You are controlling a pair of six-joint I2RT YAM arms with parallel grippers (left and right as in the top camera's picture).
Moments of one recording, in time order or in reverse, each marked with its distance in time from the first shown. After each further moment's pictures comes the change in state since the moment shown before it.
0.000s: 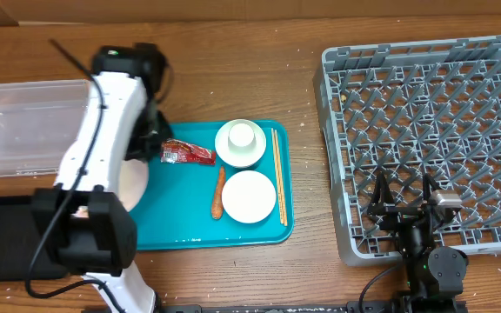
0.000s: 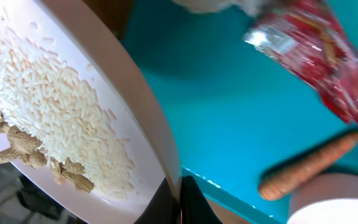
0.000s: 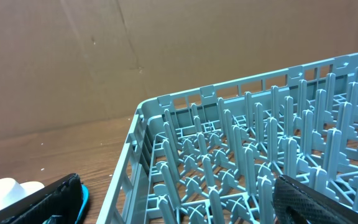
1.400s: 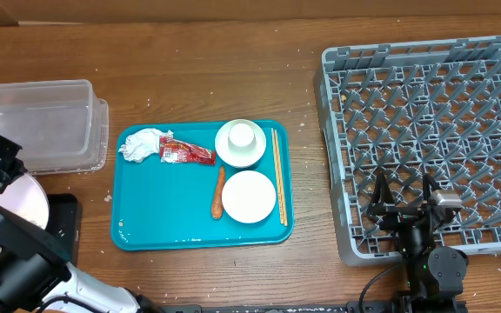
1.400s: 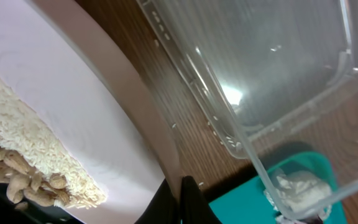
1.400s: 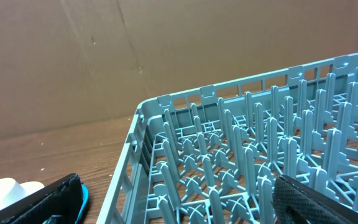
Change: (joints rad) left arm 0.840 0.000 -0.056 0.405 0.319 0.283; right arm 0.000 0.000 0.000 0.000 0.000 0.000
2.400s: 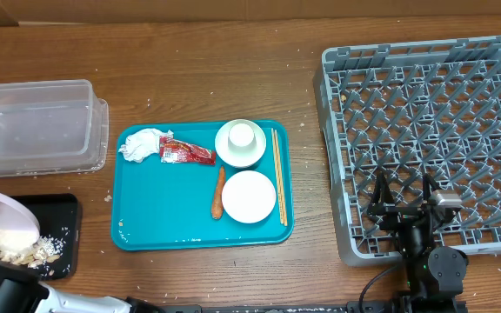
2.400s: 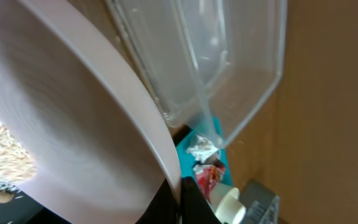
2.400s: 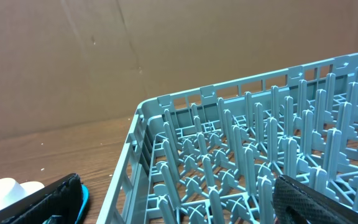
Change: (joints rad) left arm 0.423 0.000 0.000 -0.142 0.618 0.323; right arm 0.000 0.000 0.000 0.000 -0.001 0.000
